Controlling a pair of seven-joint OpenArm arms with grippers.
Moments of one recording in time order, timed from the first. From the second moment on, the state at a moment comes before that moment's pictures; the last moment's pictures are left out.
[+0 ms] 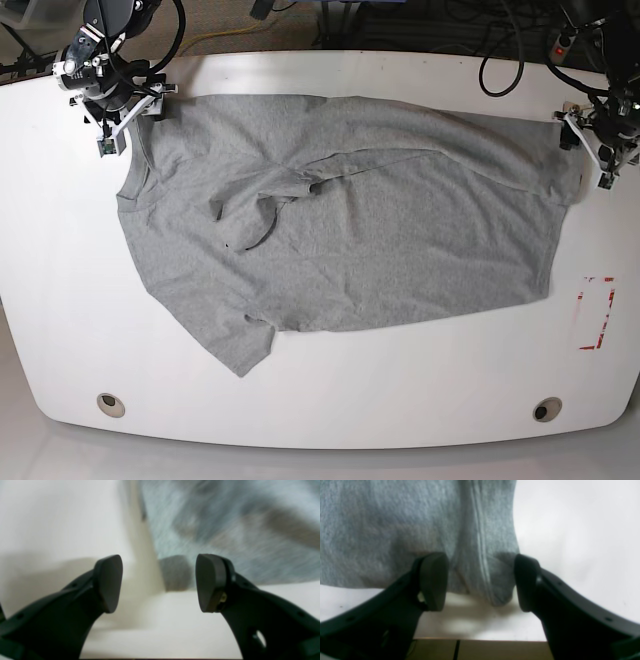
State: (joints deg) left arm 13.0 -21.5 -35.9 90.2 -11.7 -43.0 54.9; right arm -16.6 1.1 41.4 101.1 11.1 41.0 -64.0
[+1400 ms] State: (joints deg) left arm 24.8 -21.3 -42.9 90.8 -12.9 -43.3 53.6; right arm -24.5 -2.1 41.2 106.9 12.2 41.1 -63.5
